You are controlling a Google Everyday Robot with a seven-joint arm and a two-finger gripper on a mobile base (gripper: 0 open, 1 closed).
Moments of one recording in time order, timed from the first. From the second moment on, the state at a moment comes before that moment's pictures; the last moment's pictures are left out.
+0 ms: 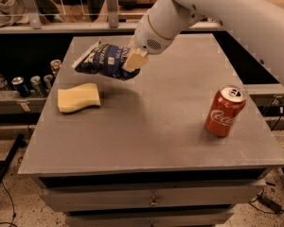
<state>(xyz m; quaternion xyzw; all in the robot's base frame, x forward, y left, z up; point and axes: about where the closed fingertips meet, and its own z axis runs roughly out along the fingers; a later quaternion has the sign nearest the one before) 0.621 0.013 0.915 -0.64 0.70 0.10 0.32</state>
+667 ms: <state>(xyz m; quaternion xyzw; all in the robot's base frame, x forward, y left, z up) 0.629 0.017 0.906 -0.63 0.71 0.09 0.30</state>
